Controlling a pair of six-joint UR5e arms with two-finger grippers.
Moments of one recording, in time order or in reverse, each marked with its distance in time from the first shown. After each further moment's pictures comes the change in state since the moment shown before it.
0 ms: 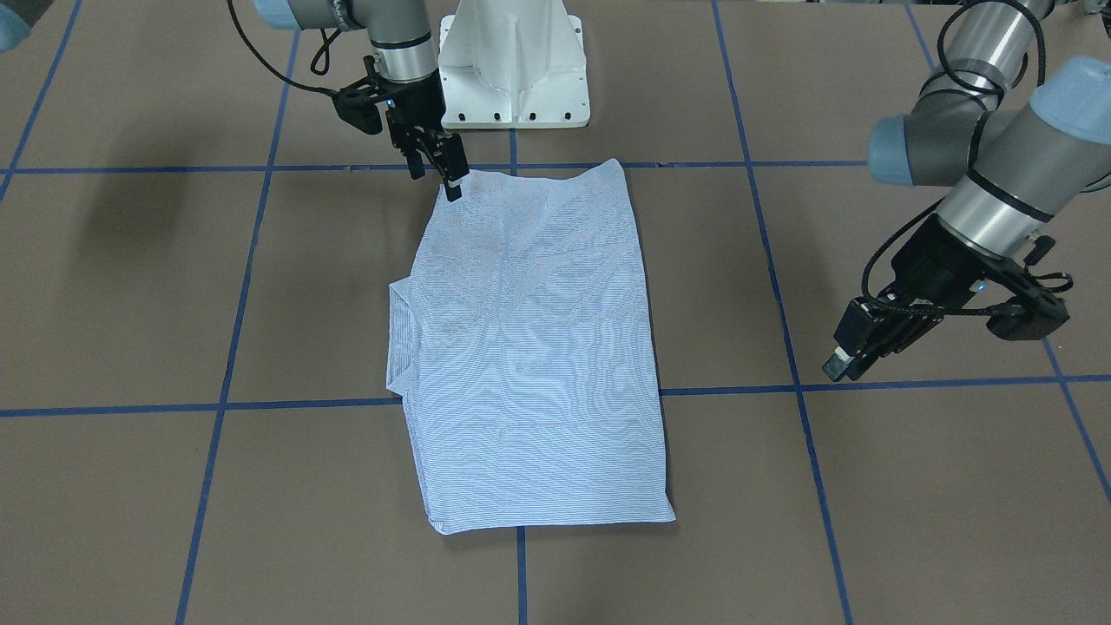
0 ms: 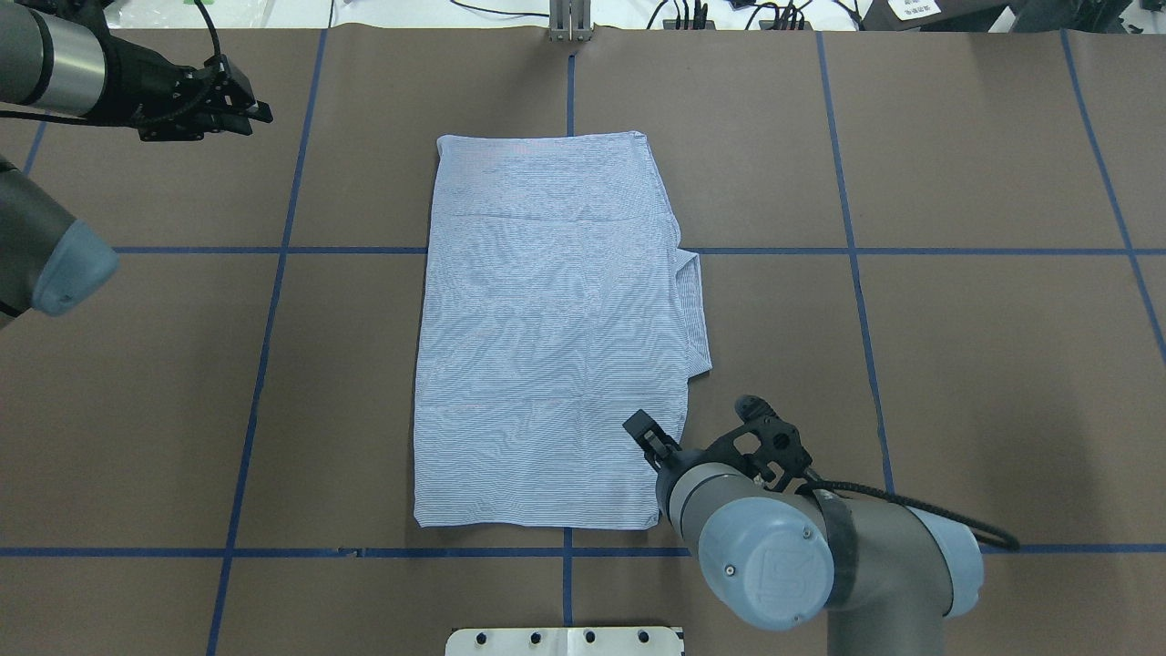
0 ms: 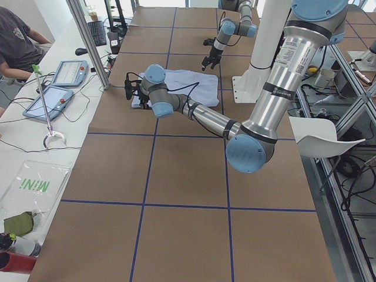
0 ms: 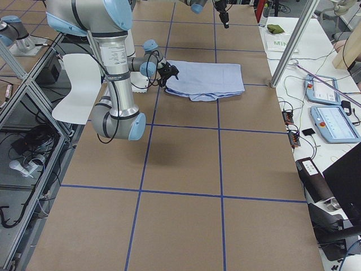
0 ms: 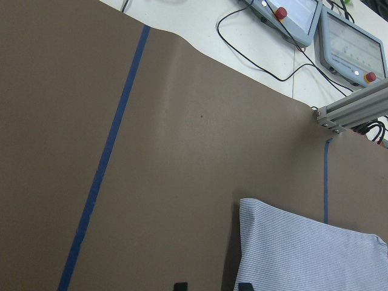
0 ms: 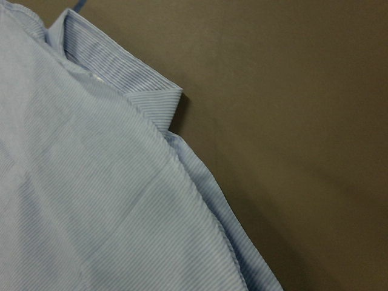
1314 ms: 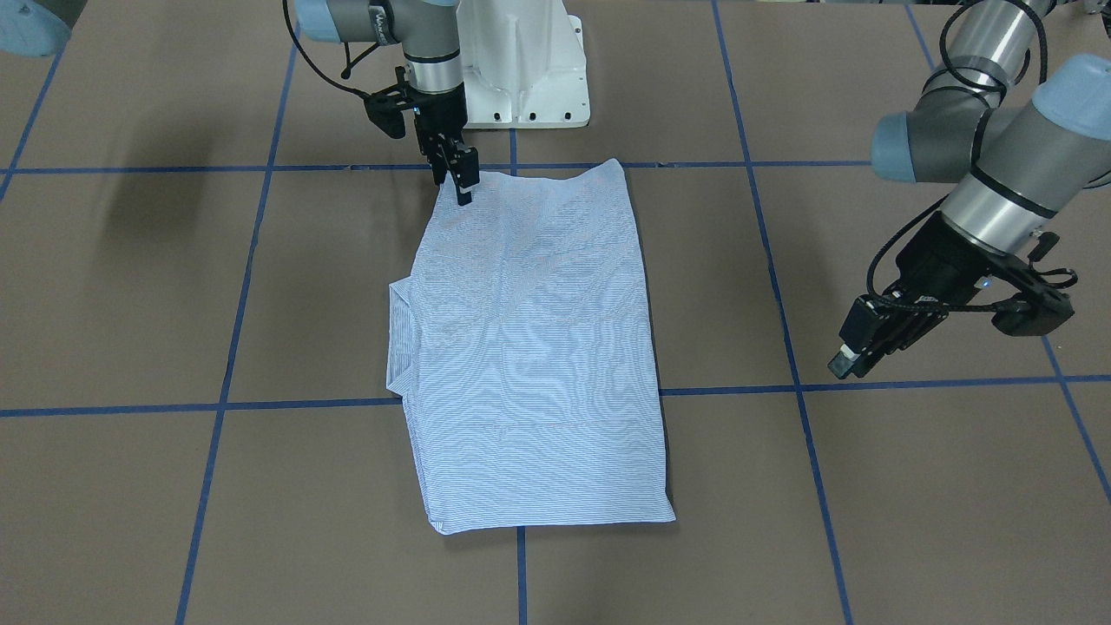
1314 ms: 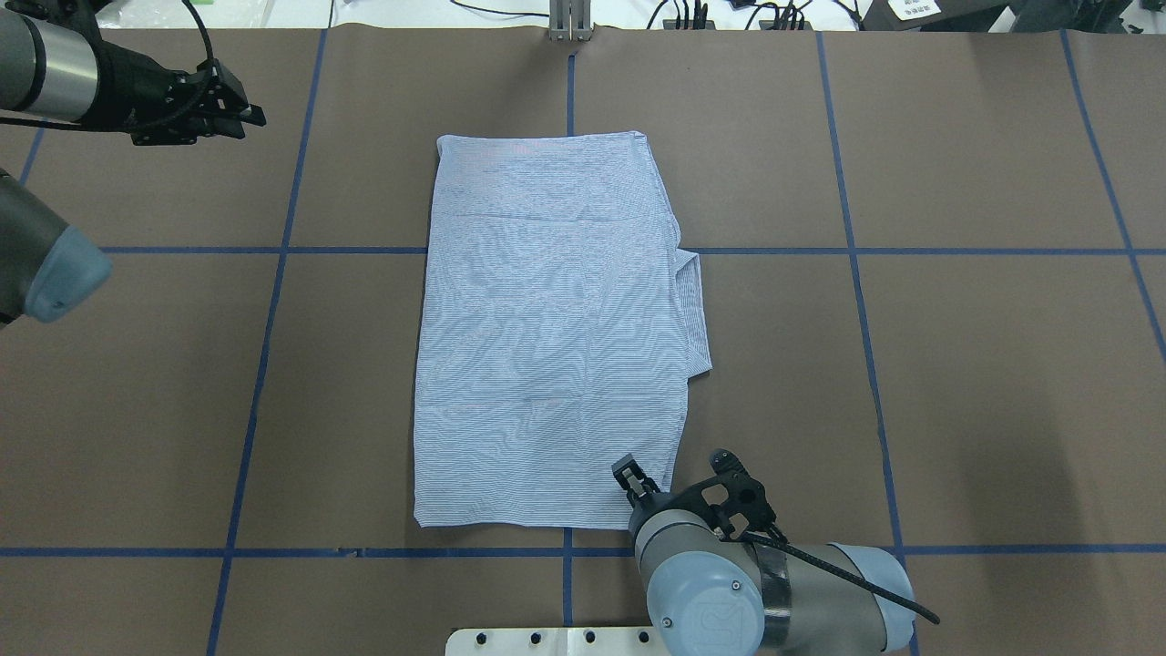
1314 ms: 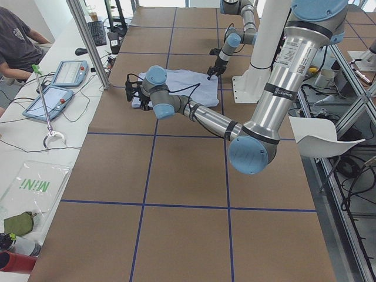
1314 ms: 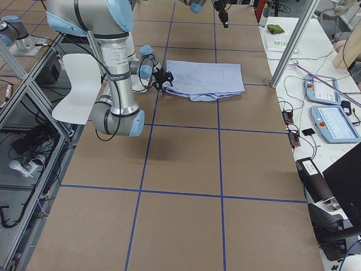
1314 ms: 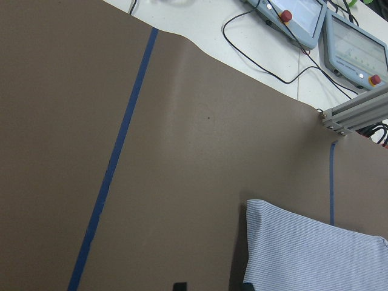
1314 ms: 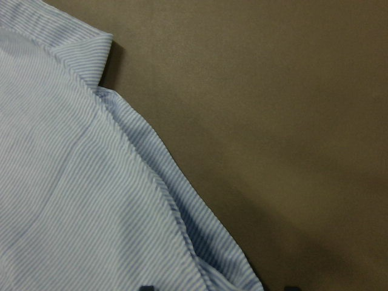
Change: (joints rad) left arm 0.000 0.016 -0.011 0.000 0.007 0.000; right arm -0.050 0.055 -0.127 0.000 -0.031 0.112
